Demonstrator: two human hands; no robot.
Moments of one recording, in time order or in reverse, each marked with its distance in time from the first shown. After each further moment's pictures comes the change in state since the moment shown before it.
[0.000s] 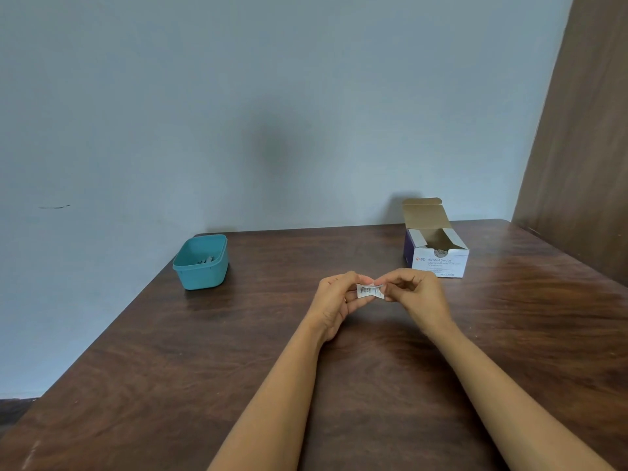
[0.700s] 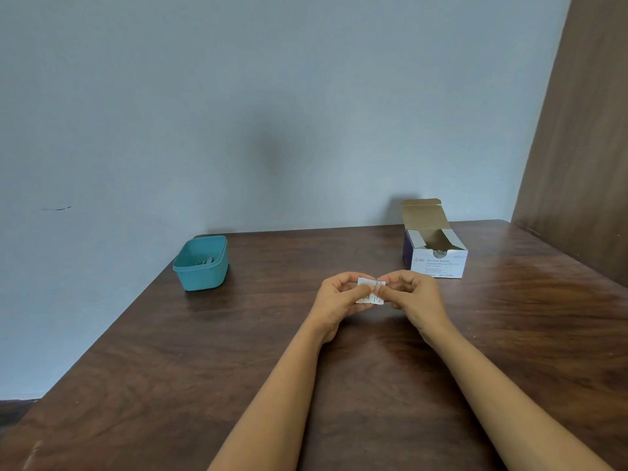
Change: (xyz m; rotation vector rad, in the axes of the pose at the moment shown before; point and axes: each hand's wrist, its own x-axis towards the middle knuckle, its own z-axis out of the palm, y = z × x) left_hand 0.000 -0.006 -0.001 0.227 0.004 0.061; right_hand -0.001 0.004 0.003 0.086 0.048 0.200
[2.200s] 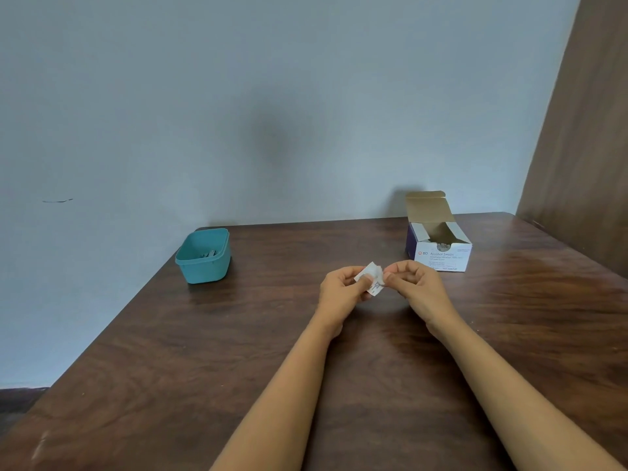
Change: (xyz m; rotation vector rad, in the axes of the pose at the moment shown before) left_hand 0.007 -0.010 0.003 0.142 0.130 0.055; right_hand 0.007 0.003 -0.003 0.005 -0.024 -0.006
